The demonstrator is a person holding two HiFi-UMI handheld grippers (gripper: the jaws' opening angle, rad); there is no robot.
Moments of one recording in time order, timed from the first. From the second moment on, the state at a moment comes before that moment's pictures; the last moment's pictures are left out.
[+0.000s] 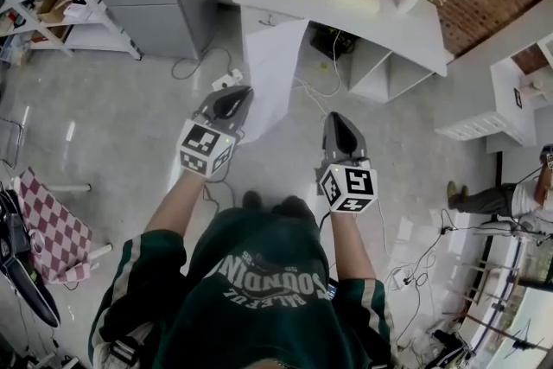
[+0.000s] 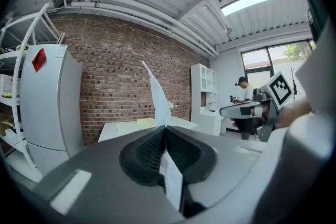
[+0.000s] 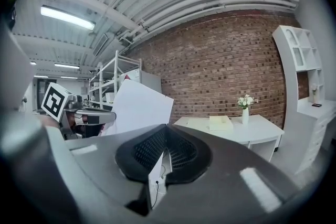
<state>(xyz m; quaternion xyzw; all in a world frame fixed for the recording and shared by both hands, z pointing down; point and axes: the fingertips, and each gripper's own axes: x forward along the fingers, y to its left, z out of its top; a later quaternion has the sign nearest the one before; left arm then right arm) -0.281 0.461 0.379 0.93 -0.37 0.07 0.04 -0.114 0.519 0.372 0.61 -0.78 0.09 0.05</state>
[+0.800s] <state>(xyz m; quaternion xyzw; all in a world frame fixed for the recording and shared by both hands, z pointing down) -0.224 0.340 0.391 0.93 -0.37 0.07 0.05 -0.056 0.389 0.377 0.61 -0.78 0.10 0.04</state>
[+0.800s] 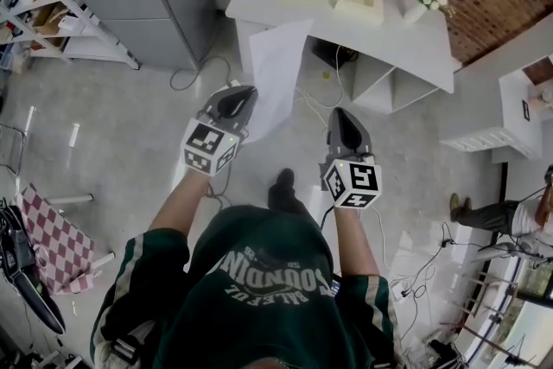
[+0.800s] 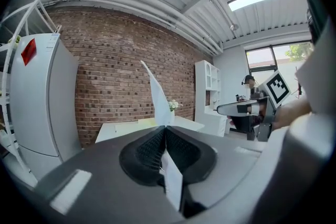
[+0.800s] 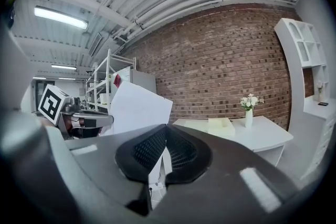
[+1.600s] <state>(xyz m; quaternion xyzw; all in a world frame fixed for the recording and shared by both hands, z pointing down) -0.149 0.239 0.397 0.91 -0.40 0.09 0.06 0.015 0.275 0.379 0.57 -0.81 0.10 0.05</state>
